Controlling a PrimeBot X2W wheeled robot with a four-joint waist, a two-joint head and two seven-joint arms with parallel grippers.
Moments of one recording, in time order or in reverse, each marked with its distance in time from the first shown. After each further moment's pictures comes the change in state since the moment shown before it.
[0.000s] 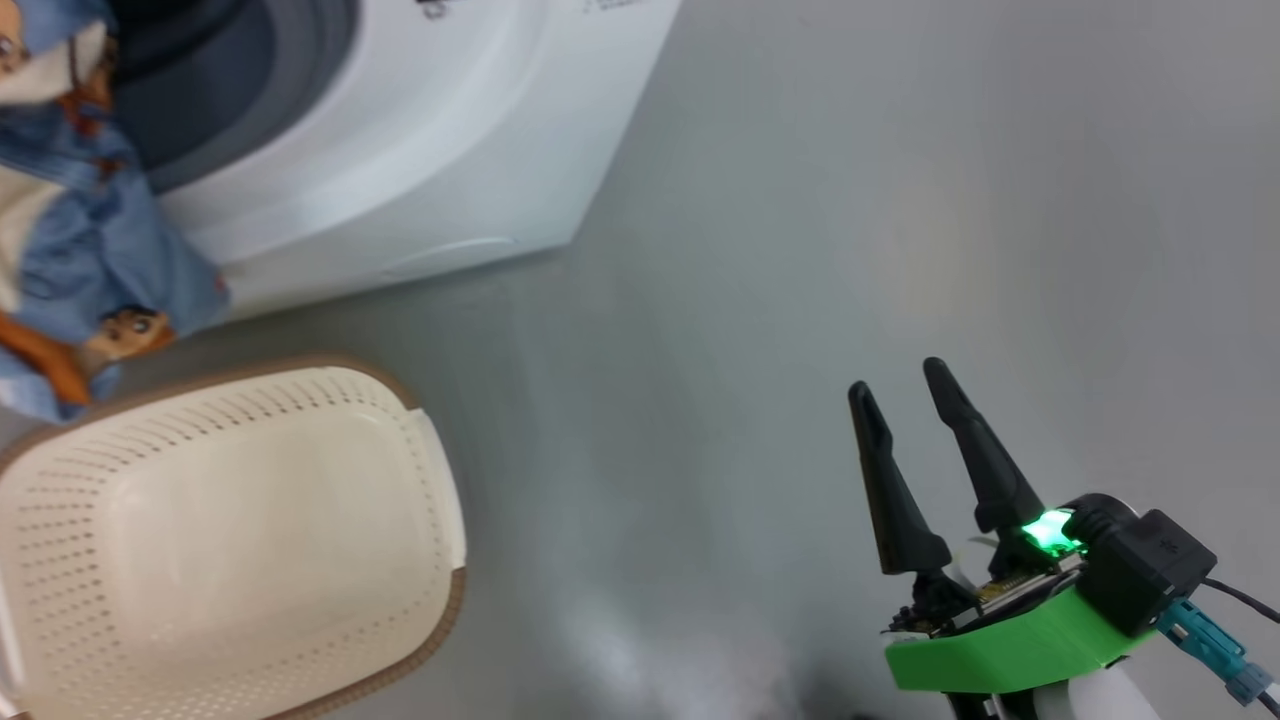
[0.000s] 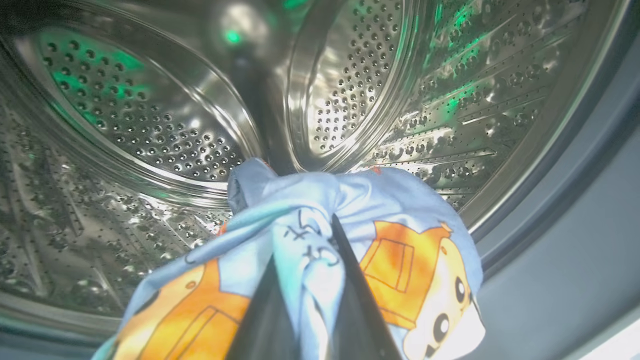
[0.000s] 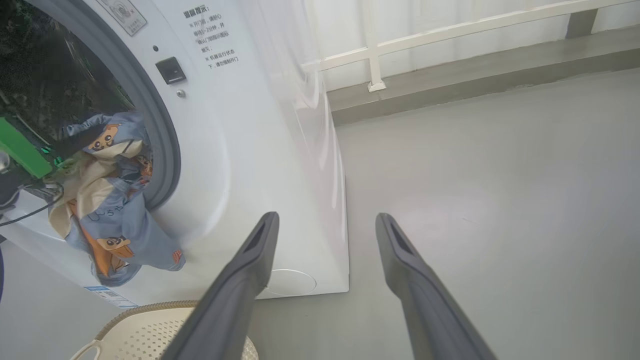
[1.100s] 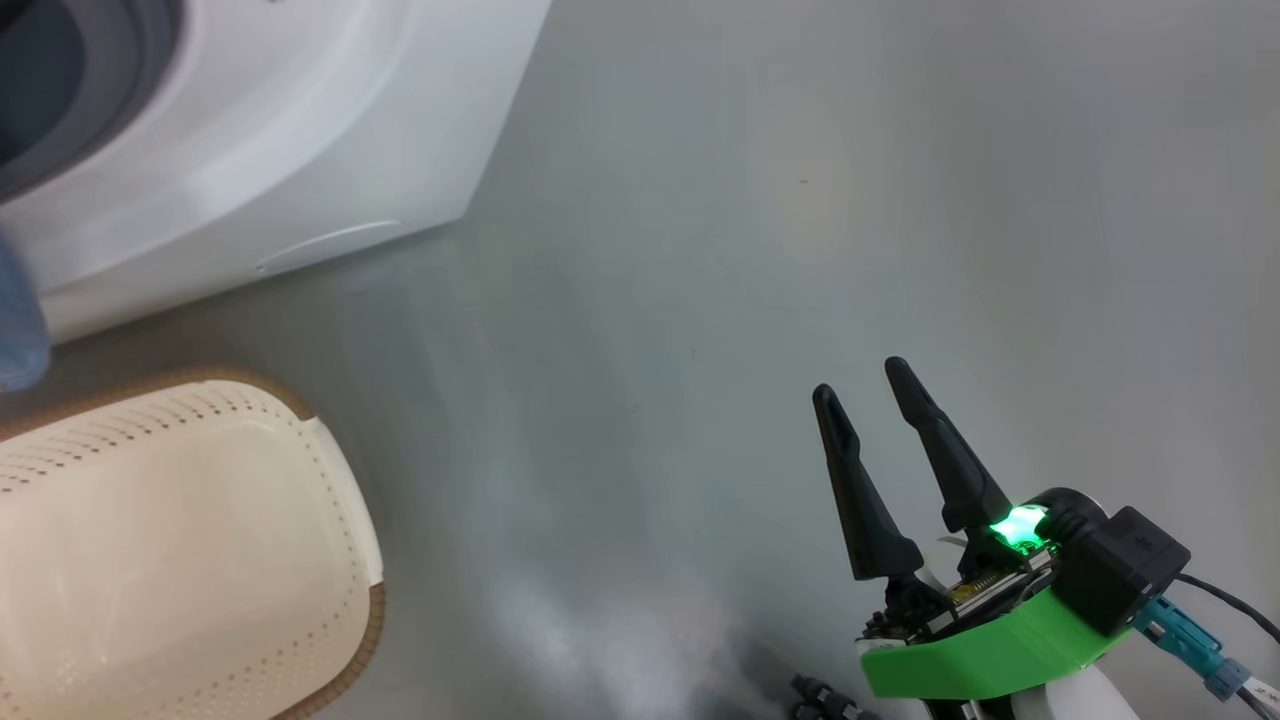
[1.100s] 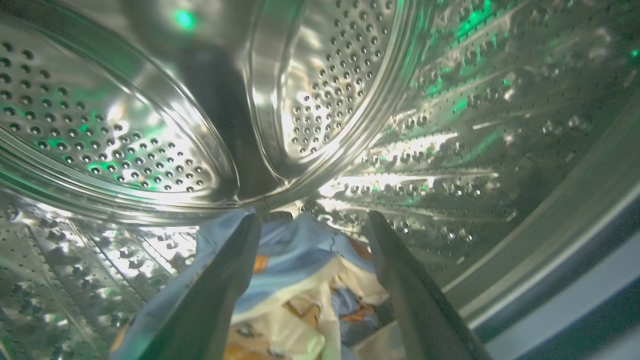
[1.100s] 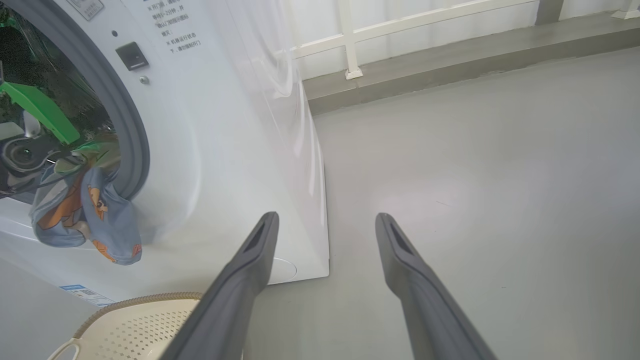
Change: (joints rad) left arm -0.214 0.027 -0.017 0.067 0.043 0.009 0.099; right arm -0.020 0.003 0.060 -0.013 0.038 0.000 0.000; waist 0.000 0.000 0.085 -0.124
